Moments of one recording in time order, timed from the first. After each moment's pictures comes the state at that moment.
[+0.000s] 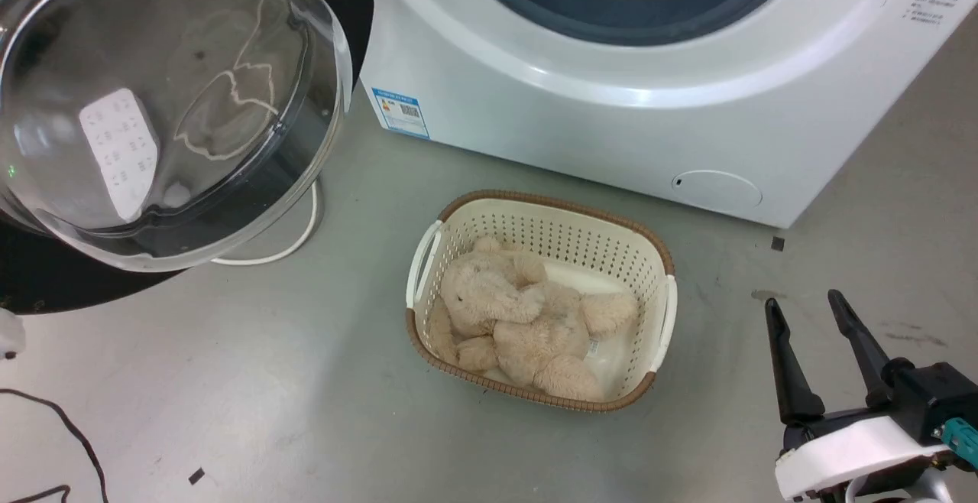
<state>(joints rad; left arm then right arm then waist) -0.38 0.60 0.11 0.44 -0.62 0.10 -0.04 -0.01 -0.08 -0.03 -0.04 0.11 0.13 -0.11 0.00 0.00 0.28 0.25</state>
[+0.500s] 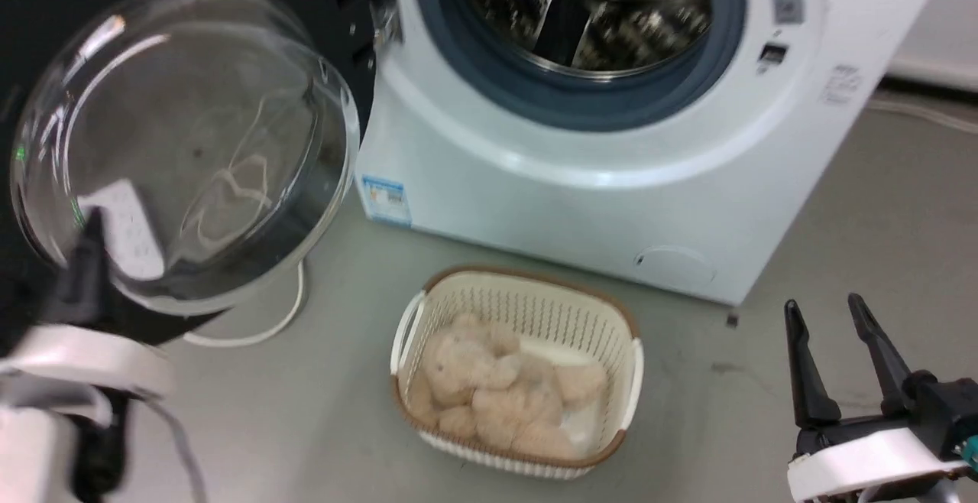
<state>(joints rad) -0.28 0.51 -0.03 0.23 -0.52 0.03 -0.22 -0.01 -0.06 -0.07 -0.01 0.10 0.13 -0.18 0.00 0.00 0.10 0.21</state>
